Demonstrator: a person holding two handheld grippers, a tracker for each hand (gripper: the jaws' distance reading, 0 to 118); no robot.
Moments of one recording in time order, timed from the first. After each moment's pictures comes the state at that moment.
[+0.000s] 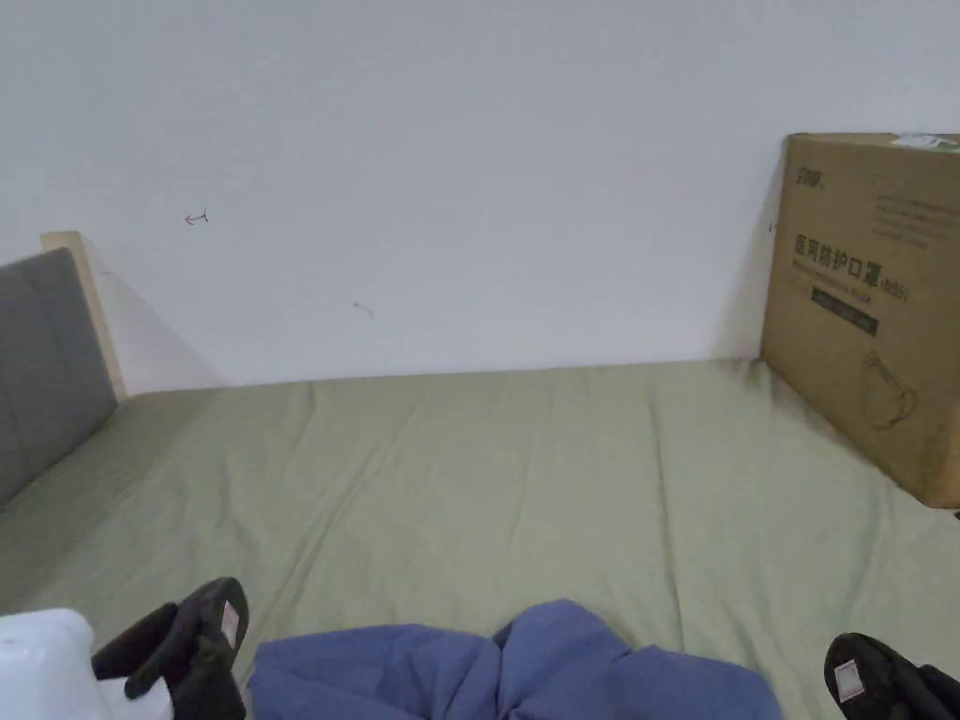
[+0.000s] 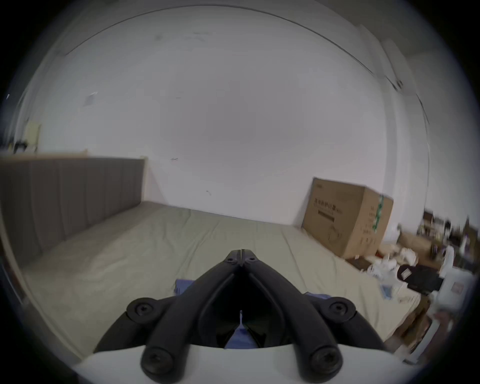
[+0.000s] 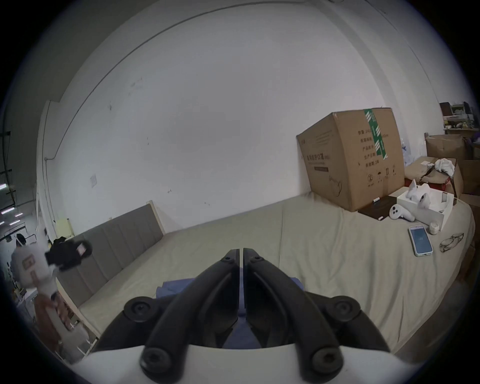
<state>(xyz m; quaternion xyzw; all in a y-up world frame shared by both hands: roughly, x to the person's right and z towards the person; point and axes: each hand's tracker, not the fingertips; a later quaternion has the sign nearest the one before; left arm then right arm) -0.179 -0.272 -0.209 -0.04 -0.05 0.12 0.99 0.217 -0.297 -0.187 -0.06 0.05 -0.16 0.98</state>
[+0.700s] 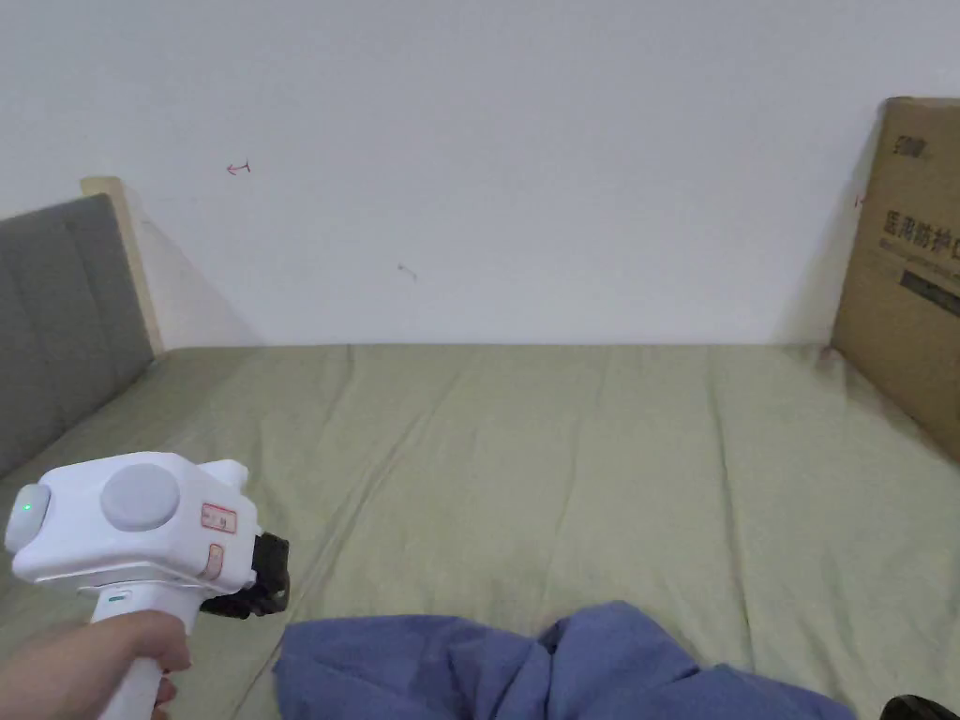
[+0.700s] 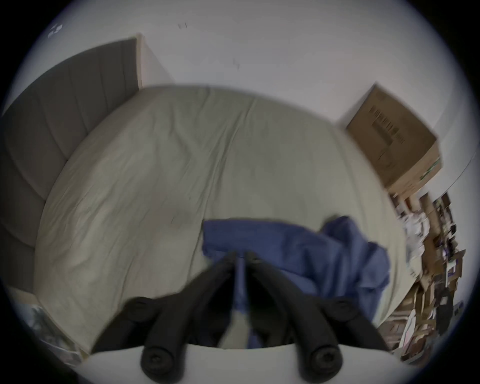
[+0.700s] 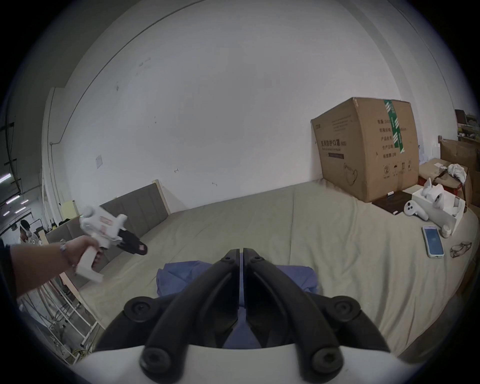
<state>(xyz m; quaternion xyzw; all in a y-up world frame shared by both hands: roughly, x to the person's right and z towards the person) -0.261 -0.323 -0.519 -0.49 -0.05 0.08 0.87 0.201 -0.313 -0.230 -0.12 0.08 -0.13 0.98</state>
